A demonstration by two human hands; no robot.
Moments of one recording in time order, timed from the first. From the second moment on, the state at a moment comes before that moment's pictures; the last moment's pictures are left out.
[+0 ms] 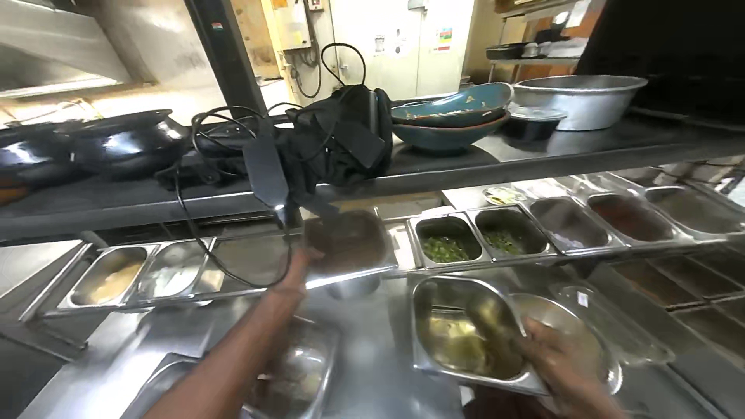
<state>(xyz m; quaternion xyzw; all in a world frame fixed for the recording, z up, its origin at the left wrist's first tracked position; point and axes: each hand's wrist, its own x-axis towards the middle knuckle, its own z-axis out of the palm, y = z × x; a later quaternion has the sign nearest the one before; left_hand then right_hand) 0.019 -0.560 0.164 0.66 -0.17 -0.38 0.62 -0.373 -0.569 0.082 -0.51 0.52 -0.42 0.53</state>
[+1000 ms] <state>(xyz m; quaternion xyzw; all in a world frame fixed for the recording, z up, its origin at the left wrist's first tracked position) 0.145 -0.600 0.077 0.79 -0.24 -0.28 0.49 -0.193 -0.737 0.078 -0.58 0.51 -0.37 0.52</state>
